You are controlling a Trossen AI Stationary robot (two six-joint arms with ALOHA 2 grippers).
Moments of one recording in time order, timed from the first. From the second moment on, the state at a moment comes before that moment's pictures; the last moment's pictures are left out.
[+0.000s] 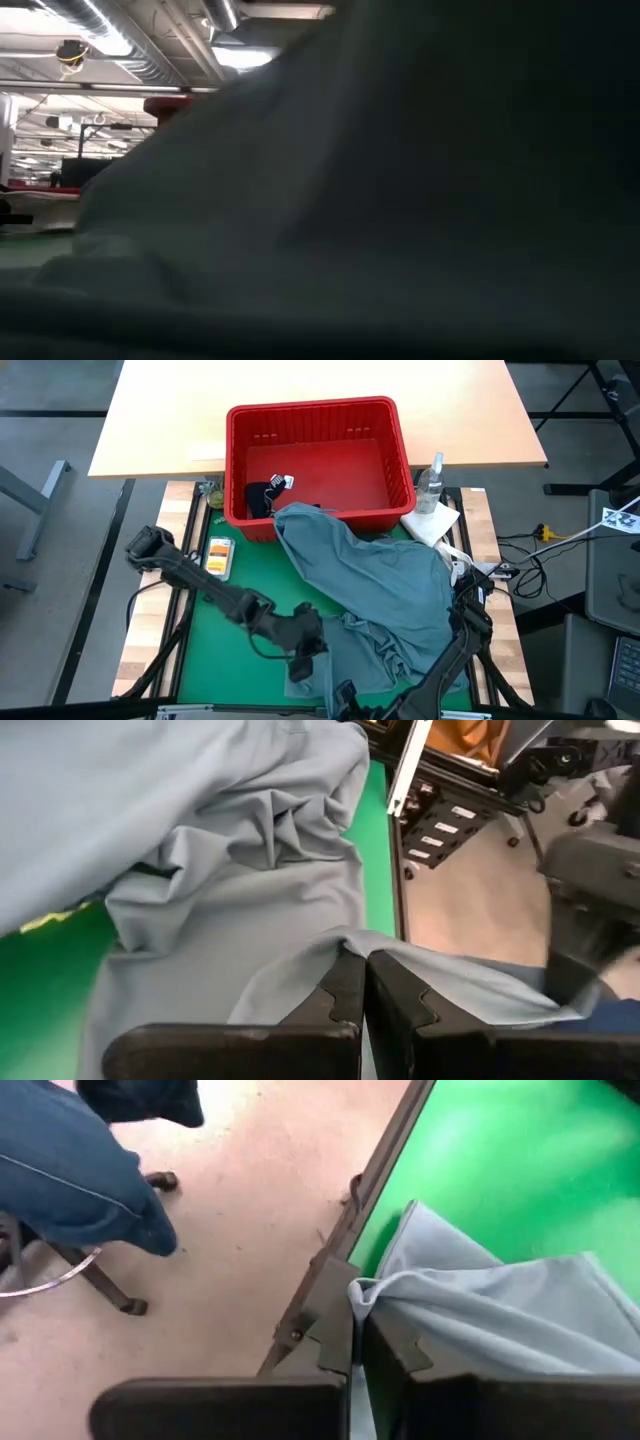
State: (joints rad) left arm -0.49 1.73 1.37 -0.26 -0.21 -0.63; right arm 0.82 2.36 2.36 -1.02 0.36 0.18
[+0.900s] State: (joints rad) left arm -0.31 2.04 1.37 0.20 -0.06 -0.46; right arm 0.87 2.35 2.27 -1.49 0.25 0.63
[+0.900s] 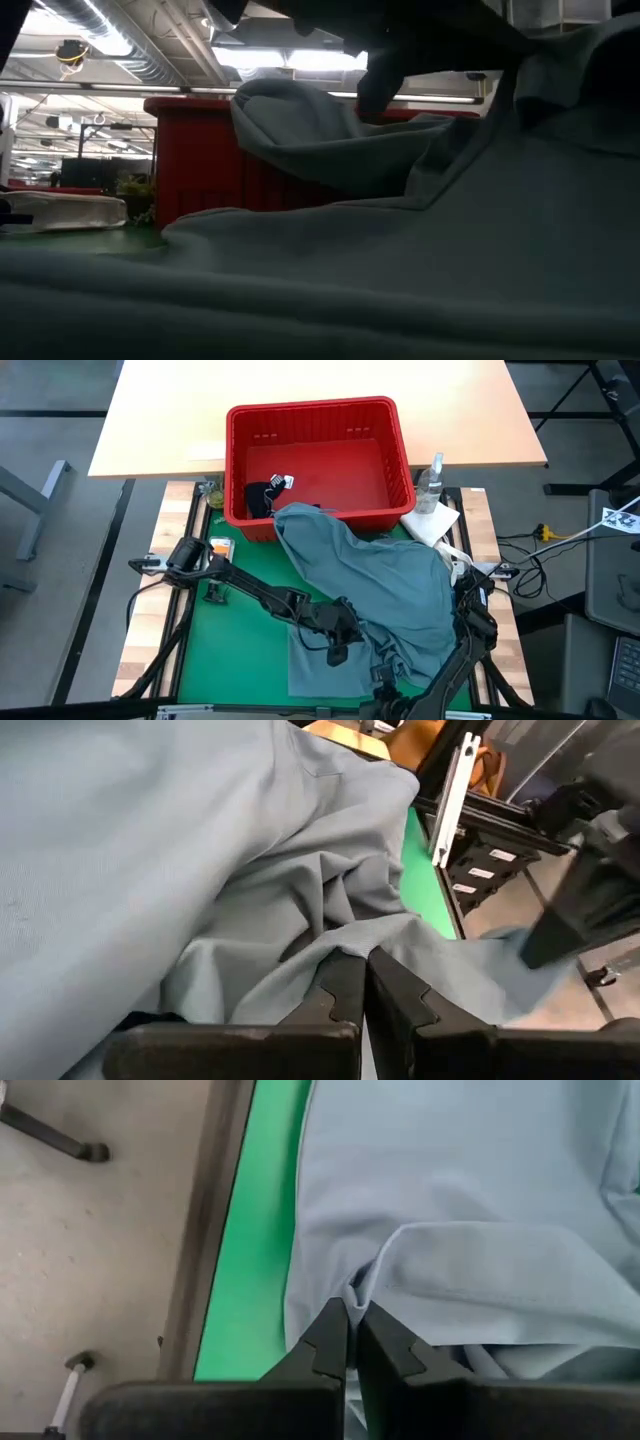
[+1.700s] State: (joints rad) left arm -0.30 2.03 1.37 0.20 -0.07 -0.21; right arm 0.87 2.35 2.24 -1.50 0.22 0.63
